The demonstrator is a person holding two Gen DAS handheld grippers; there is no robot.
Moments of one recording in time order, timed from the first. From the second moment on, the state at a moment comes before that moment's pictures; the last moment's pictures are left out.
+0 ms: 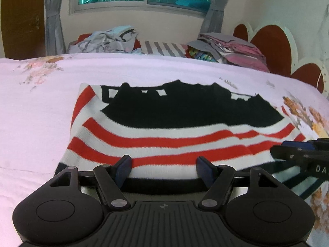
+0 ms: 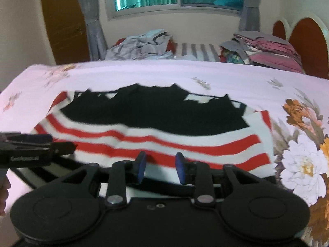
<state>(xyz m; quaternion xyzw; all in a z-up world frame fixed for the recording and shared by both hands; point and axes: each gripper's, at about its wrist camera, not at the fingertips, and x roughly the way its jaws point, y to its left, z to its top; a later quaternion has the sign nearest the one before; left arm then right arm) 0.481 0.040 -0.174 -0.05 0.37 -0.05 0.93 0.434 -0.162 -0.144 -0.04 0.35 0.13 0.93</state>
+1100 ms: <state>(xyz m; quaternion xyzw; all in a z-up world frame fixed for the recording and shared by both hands) 0.455 0.049 -0.187 0.01 0.38 -0.03 0.92 0.418 -0.225 -0.174 -0.08 0.41 0.03 0.91</state>
